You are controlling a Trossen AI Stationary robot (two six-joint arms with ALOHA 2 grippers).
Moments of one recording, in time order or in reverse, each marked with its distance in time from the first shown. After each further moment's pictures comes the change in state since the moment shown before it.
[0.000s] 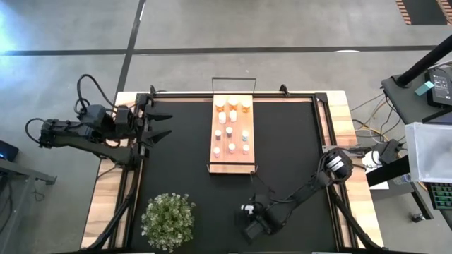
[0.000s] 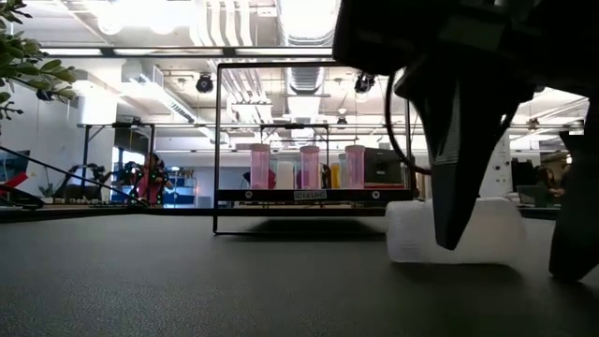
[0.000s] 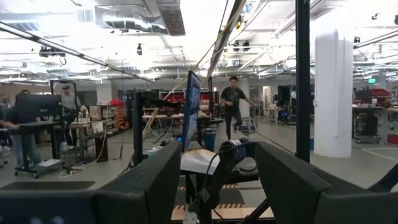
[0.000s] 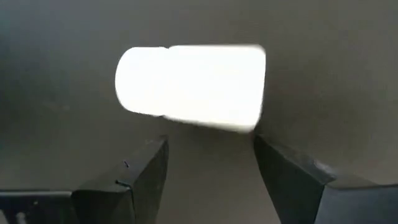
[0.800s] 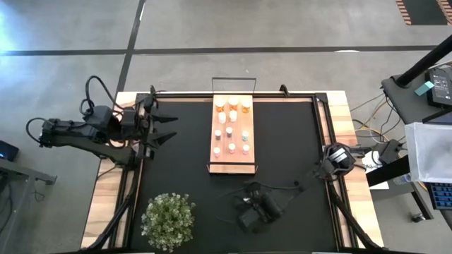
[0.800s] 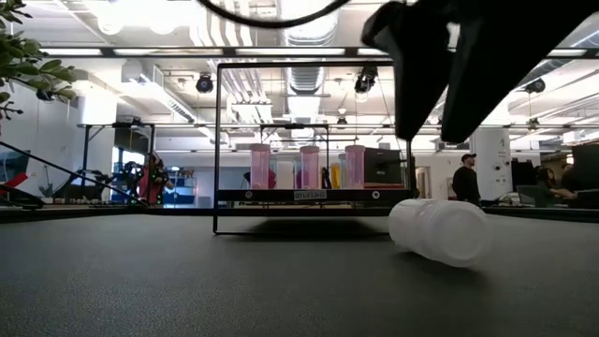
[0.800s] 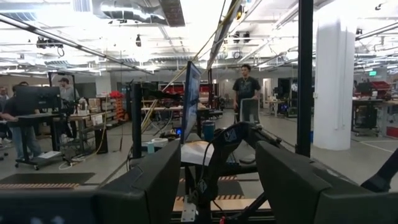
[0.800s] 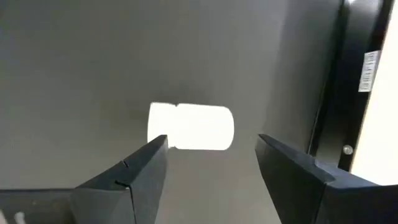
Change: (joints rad) left arm 0.002 0.040 0.000 0.002 0.000 -0.008; right arm -0.066 -0.081 0.119 -0.214 0.063 -1.859
